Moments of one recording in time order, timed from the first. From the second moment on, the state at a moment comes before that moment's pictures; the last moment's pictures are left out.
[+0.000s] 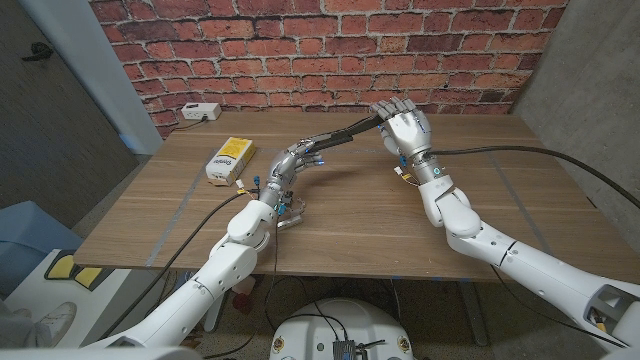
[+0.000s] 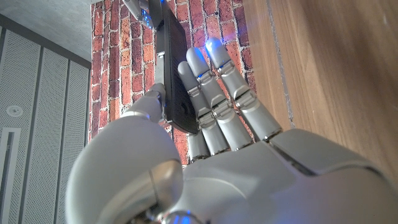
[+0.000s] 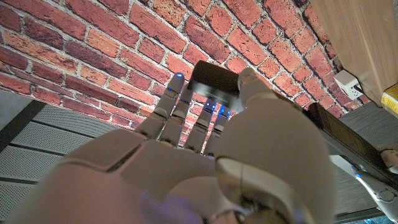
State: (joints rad) left arm 0.99 0.43 0.45 -1.52 -0.63 -0.36 0.02; left_hand 0.73 0.09 0.66 -0.12 0.18 0.74 -0.03 0.40 0.21 0.95 -0.18 0.55 0.63 1.12 -0.21 0.35 0.32 1.00 -0.14 0.55 0.26; right arm -0.75 -0.70 -0.79 -1.66 -1.12 -0.45 -0.68; right_hand 1.00 0.11 0.31 -0.15 0.19 0.43 -0.19 0.18 0.47 0.44 -0.16 0.19 0.46 0.44 -0.04 0.20 0.73 0.31 -0.04 0.80 0.18
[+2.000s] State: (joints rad) left arm 0.99 0.42 0.44 -1.49 -0.66 -0.39 -0.02; left_hand 0.73 0.09 0.65 -0.12 0.17 0.74 -0.03 0.40 0.21 0.95 -0.18 0.55 0.64 1.12 -0.21 0.34 0.33 0.99 -0.14 0.59 0.26; right arm -0.84 -0.73 -0.70 -1.76 -0.96 -0.49 -0.65; right_hand 0.73 0.10 0.18 -0.02 0.19 0.22 -0.08 0.24 0.31 0.34 -0.08 0.24 0.35 0.56 -0.05 0.26 0.60 0.40 -0.02 0.79 0.17
